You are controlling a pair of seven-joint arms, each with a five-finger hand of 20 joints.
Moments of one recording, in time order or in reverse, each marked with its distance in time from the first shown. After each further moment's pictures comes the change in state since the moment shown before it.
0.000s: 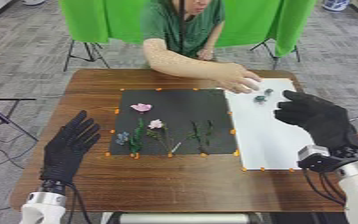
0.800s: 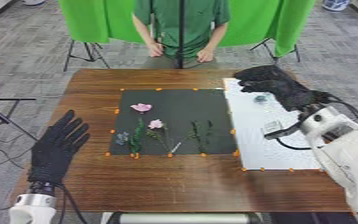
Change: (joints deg) left arm 1.6 1.2 -2.5 -0.8 -0.9 1.5 0.9; right arm 21.7 11.8 -16.2 4.5 -36.2 -3.7 -2.0
